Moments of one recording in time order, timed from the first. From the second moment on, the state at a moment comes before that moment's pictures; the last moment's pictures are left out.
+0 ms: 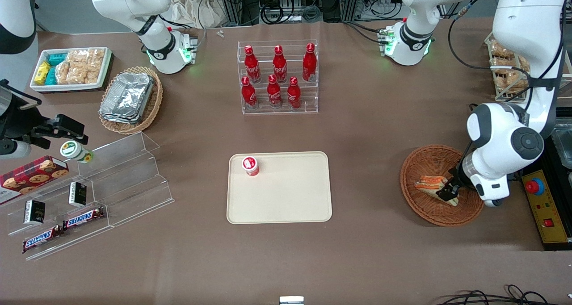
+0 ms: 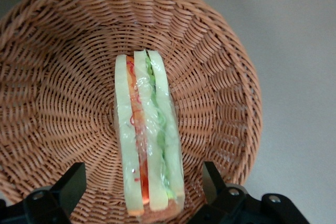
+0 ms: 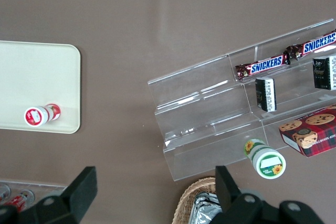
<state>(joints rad) 0.13 0.42 -0.15 -1.93 0.04 2.38 -0.97</state>
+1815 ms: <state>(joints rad) 0.13 0.31 -0.37 -1.61 0.08 1.79 -1.06</state>
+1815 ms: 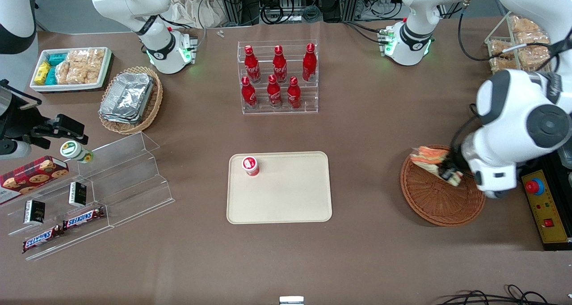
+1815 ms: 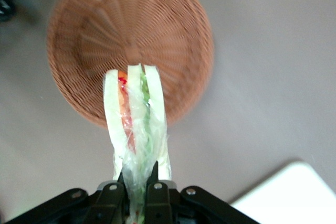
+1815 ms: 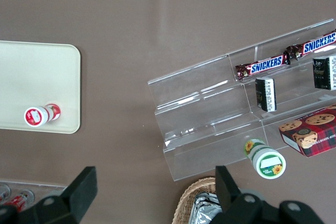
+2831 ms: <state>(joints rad) -0.13 0.47 -0.50 -1.55 0.19 1.88 -0.83</state>
